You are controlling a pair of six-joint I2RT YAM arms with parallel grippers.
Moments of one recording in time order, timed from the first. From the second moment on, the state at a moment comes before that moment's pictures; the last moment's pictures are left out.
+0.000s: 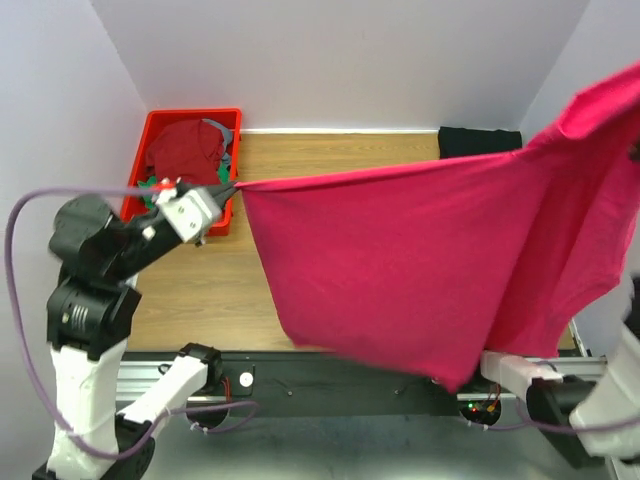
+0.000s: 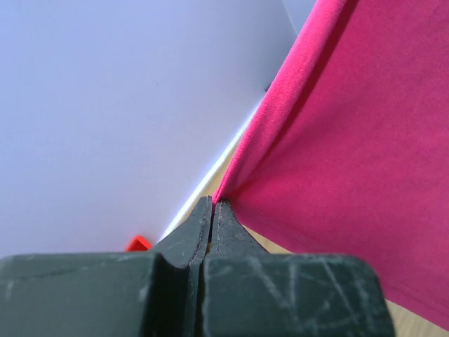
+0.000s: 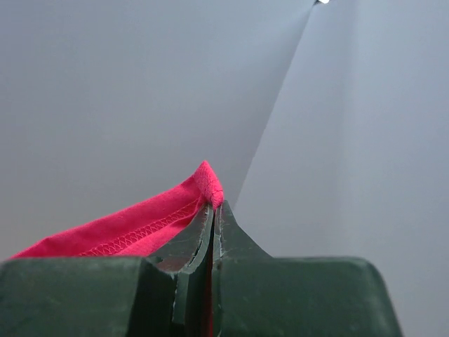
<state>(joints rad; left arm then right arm) -0.27 0.82 1.53 -0.68 0.61 0.52 0.03 1.07 2.25 -0.63 0.13 -0.41</state>
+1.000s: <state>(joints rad) -0.26 1.88 1.40 -0.49 0.17 0.43 0.05 1.99 1.54 -0.12 -0.16 -0.45</state>
